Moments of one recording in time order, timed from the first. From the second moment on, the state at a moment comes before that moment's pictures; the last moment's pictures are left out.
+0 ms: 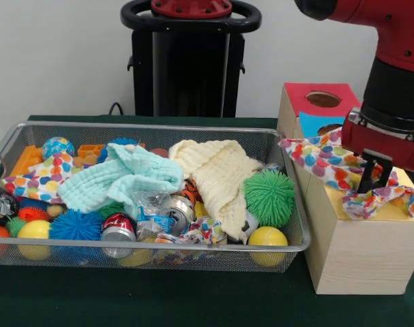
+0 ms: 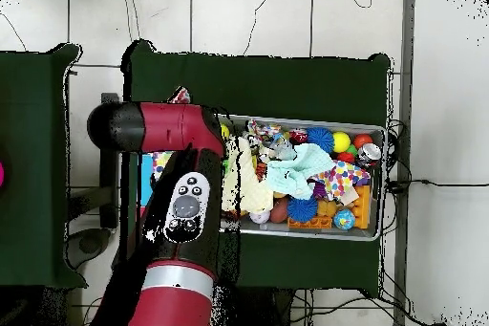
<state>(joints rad) 0.20 -0.37 -0.25 1.20 0.21 0.68 2.31</state>
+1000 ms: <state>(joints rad) 0.16 -0.28 -0.19 1.20 0.37 0.75 2.31</state>
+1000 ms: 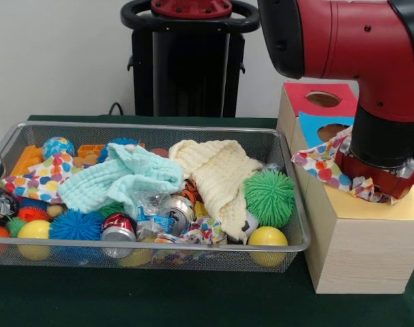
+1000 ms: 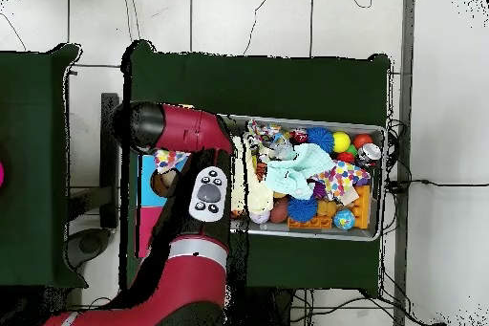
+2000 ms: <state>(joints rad) 0.14 -0.29 -0.15 1.19 0.32 0.68 2.31</state>
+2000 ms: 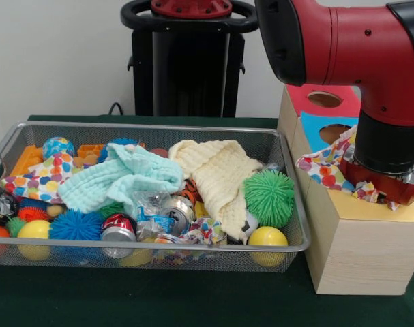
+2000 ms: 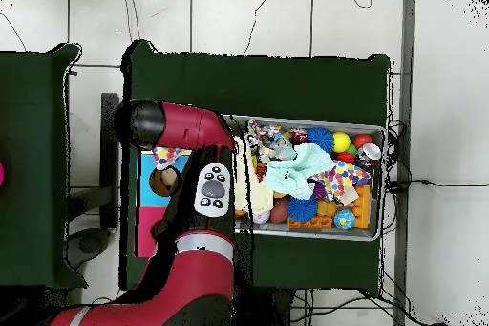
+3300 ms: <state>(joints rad) 0.14 -0.30 -0.14 1.21 0.28 0.68 2.31</state>
